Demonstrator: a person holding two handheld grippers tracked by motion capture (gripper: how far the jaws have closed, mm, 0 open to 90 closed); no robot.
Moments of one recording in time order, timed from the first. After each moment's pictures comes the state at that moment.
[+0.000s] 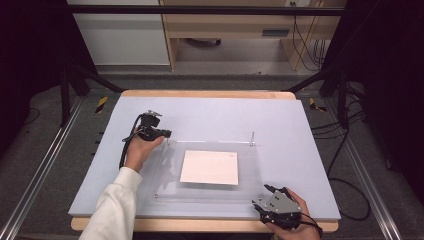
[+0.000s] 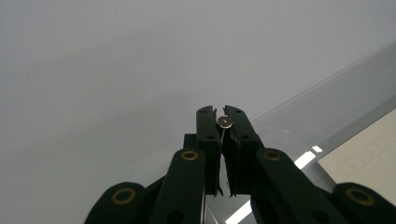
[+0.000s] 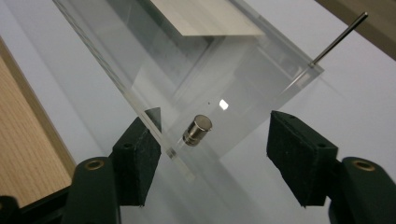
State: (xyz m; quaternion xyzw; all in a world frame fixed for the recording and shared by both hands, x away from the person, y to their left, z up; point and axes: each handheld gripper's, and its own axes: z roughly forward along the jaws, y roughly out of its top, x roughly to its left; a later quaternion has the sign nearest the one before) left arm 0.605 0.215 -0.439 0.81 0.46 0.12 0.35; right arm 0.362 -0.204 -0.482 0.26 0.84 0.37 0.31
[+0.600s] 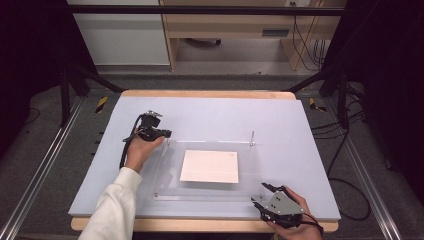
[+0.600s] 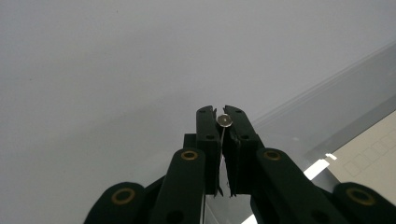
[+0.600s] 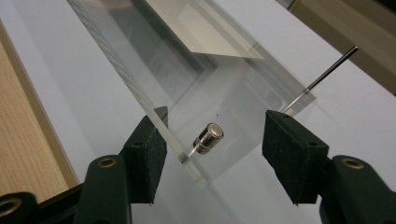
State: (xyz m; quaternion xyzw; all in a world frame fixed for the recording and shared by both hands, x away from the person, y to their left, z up) left arm 0.604 0.213 -0.440 0.81 0.46 0.12 0.35; right arm 0.362 -0.204 -0.476 0.22 0.83 0.39 0.33
